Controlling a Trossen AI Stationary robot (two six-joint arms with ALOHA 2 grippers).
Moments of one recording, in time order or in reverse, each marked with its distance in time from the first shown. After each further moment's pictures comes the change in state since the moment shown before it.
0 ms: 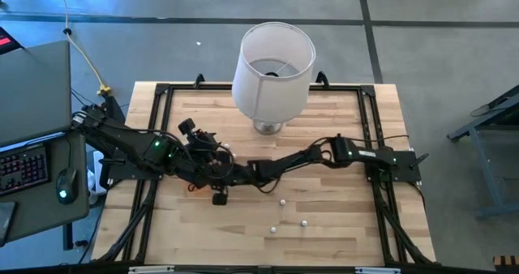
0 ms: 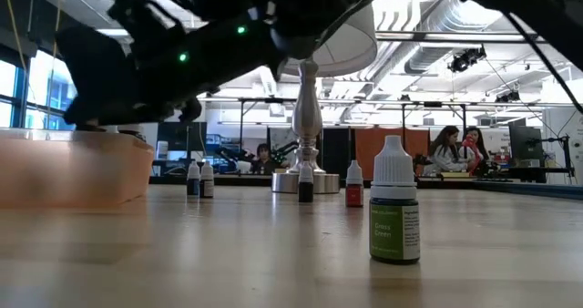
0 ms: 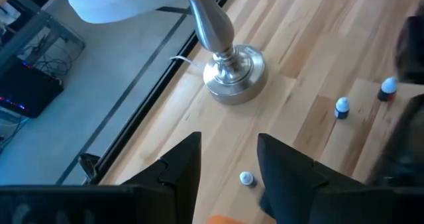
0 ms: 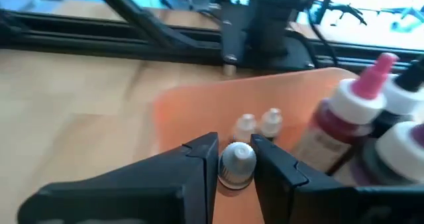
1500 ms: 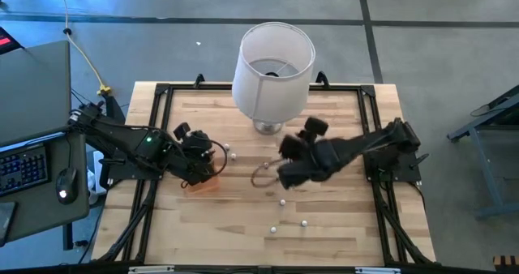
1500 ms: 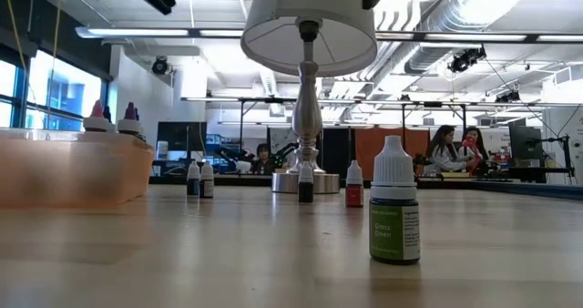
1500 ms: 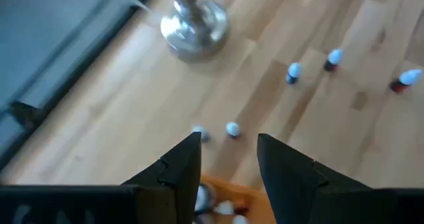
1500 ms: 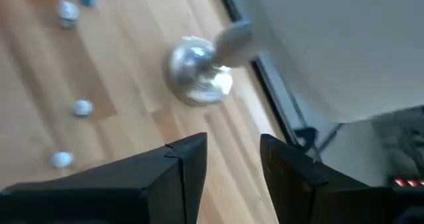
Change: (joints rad) left arm 0.017 -0.037 0.010 -0.054 0.245 -0.157; right arm 0.193 -0.662 -0.010 -1.775 0.638 0.663
